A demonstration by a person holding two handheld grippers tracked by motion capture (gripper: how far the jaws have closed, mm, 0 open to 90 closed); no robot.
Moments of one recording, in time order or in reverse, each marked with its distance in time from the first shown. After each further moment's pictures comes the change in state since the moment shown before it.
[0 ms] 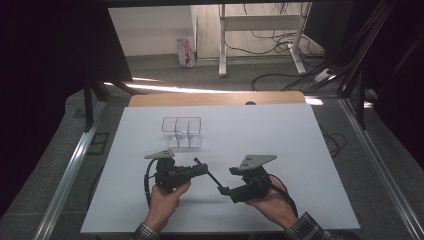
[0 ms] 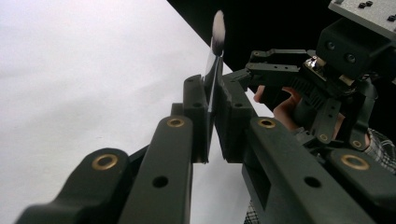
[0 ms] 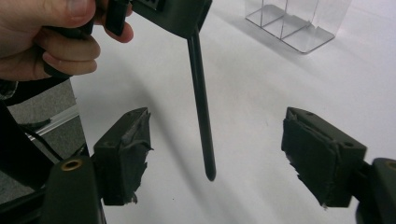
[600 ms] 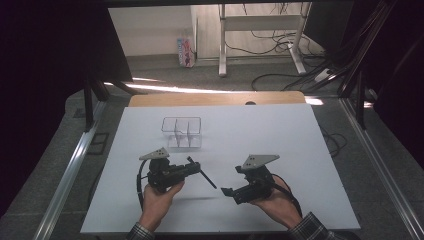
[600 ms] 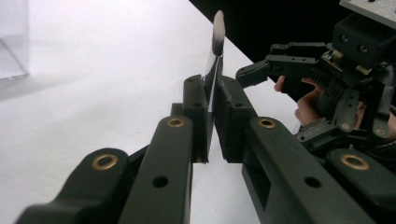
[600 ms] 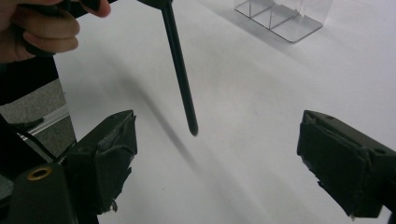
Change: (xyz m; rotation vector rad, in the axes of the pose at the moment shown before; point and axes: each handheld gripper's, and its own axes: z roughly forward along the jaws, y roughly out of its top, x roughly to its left) left arm -0.003 0.003 -0.016 0.013 0.119 0.070; right arm -0.007 -0.005 -0.003 0.019 -0.027 0.014
